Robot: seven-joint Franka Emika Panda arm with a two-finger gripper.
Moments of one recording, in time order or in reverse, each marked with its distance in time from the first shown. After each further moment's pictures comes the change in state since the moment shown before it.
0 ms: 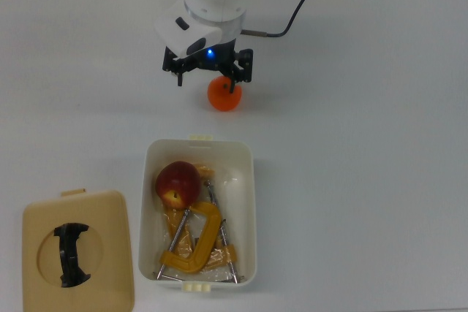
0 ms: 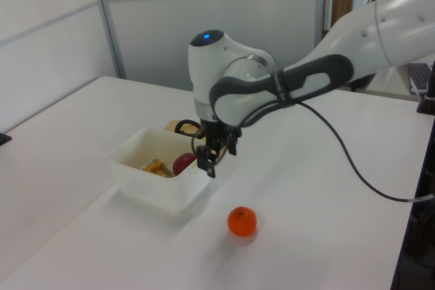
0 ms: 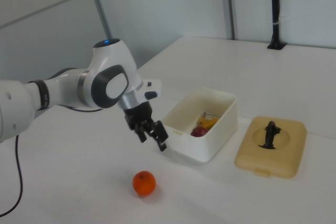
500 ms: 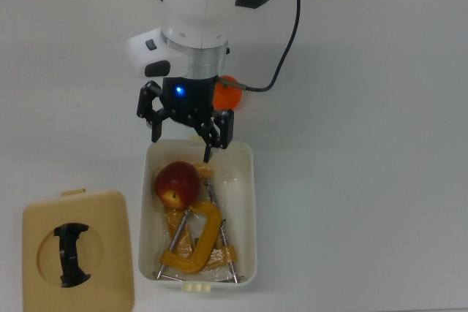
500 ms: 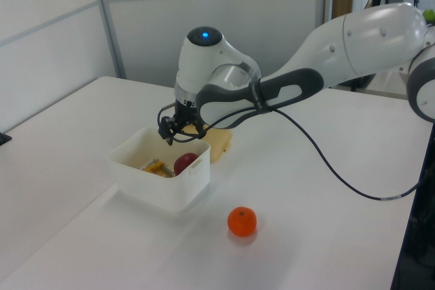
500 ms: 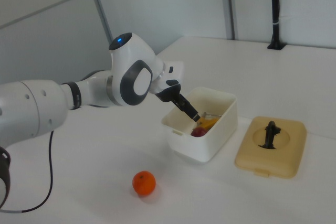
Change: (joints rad) arm -0.023 0.190 -0.049 0.227 -0.081 0.312 0.320
